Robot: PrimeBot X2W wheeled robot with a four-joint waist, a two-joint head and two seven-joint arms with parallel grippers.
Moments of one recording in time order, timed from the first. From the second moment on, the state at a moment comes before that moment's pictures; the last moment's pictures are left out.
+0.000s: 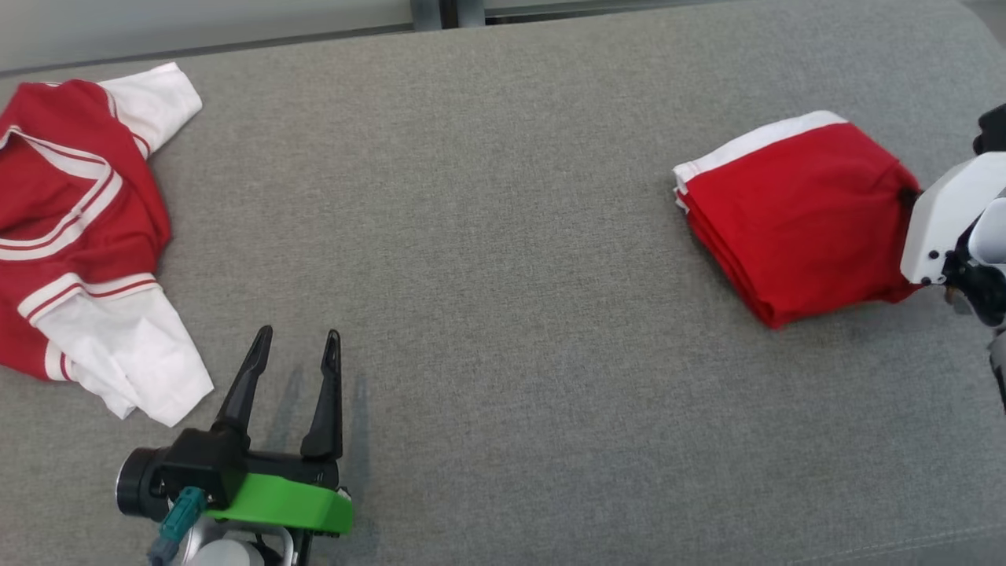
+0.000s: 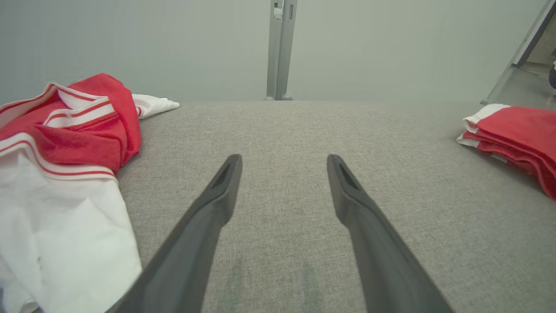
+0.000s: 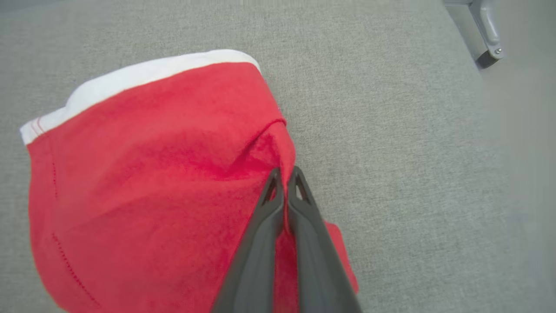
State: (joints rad) left arm -0.05 0.06 -0.11 0.10 -0.17 -0.12 -0.26; right arm -0.68 -0.38 0.01 0.60 0.36 0.13 0.54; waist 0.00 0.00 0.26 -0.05
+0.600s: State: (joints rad) left arm -0.10 0.09 -0.12 0.09 -0.18 -0.13 -0.26; right arm -0.73 -0.47 -0.11 0.68 0.15 0.13 0.47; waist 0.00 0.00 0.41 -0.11
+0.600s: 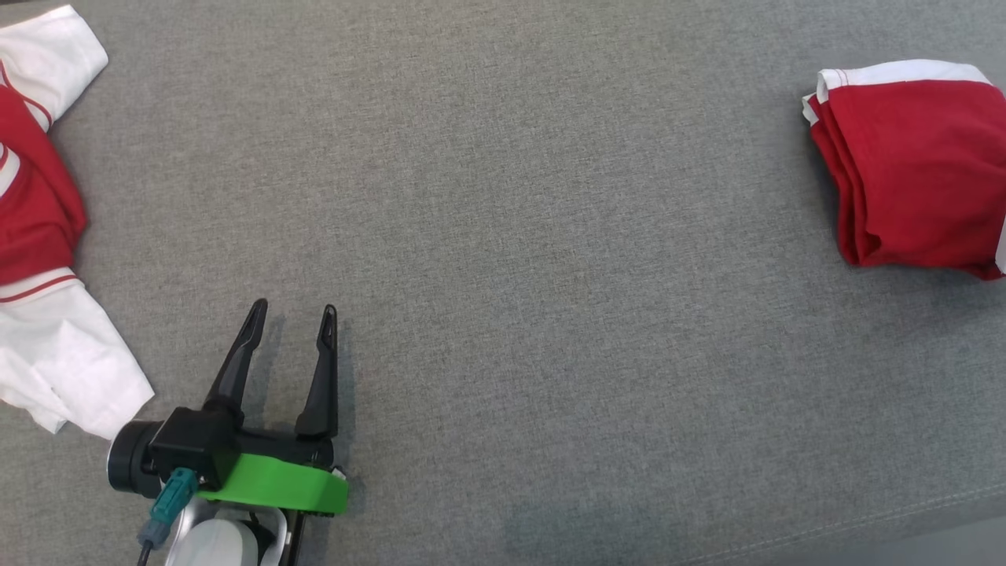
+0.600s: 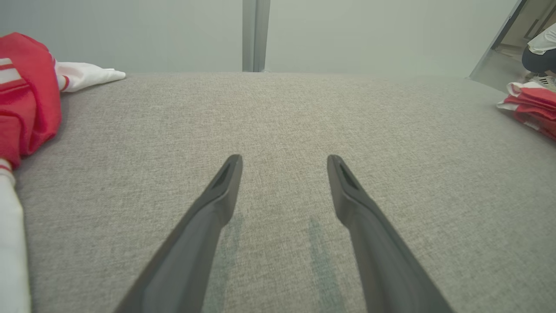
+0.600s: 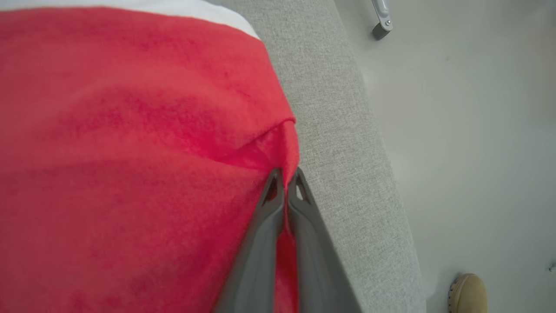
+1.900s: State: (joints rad) left arm 0.05 0.07 -0.03 0.17 -0.18 -0.07 -0.26; right arm -0.10 -0.22 -0.15 0.11 0.05 0.13 -0.20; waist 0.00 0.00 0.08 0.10
